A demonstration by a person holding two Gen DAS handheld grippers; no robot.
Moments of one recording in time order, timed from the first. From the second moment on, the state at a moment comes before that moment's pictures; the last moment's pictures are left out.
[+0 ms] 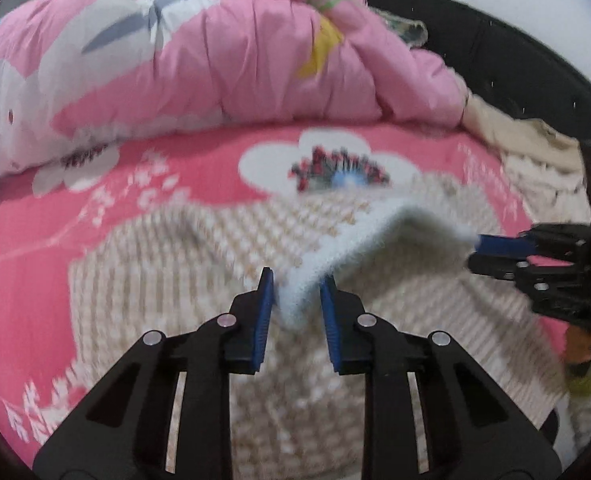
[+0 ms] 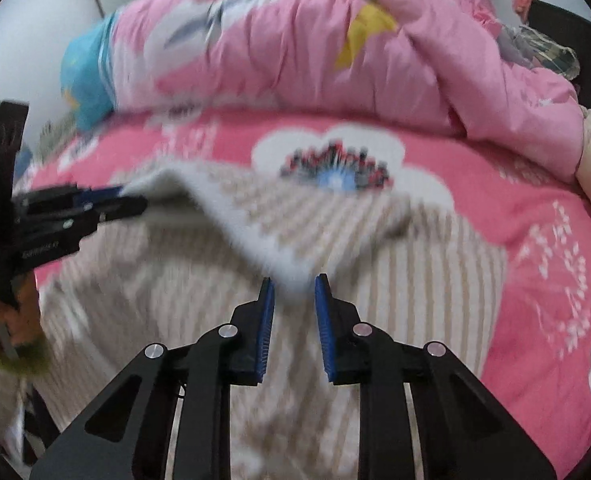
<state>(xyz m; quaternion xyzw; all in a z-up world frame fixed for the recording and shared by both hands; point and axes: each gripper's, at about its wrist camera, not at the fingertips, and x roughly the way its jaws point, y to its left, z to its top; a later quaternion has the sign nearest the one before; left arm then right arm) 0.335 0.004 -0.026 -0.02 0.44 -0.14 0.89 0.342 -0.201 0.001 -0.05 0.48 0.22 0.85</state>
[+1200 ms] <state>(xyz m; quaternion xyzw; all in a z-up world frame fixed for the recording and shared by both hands) 0.350 -0.010 -0.054 0.00 0.44 -0.12 0.89 0.384 -0.193 0.007 0.02 0.45 0.24 0.86</state>
